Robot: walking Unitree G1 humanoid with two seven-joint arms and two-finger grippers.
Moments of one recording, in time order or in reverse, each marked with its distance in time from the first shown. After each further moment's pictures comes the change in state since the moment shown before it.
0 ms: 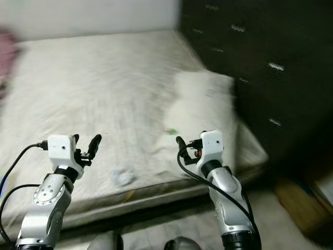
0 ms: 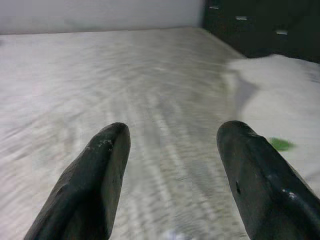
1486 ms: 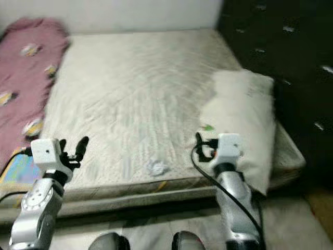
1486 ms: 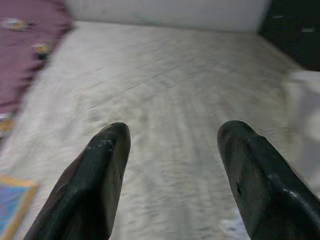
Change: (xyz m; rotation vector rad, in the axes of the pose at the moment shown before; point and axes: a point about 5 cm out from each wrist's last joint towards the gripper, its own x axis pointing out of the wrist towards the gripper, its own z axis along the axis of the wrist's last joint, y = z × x) left arm -0.008 0.017 -0.003 -0.113 0.005 0.062; right arm -0.020 -0.028 0.005 0.032 -0.046 -0.281
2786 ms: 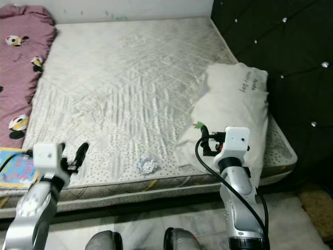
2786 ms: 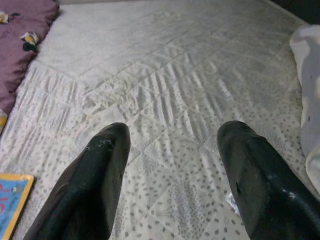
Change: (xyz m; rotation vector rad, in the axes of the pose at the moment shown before) left arm -0.013 0.009 -0.006 0.143 0.041 -0.004; right arm 0.002 -0.002 0.016 -0.004 -0.033 -0.027
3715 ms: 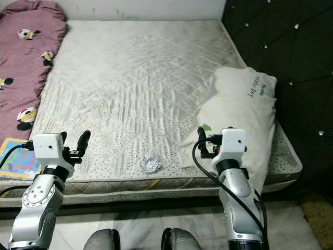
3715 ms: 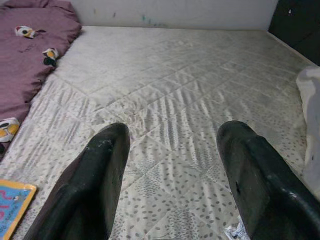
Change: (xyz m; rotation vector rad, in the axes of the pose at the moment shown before) left arm 0.014 -0.010 0.021 -0.042 -0.097 0.008; right arm -0.002 0.004 -0.002 -0.021 -0.010 0.042
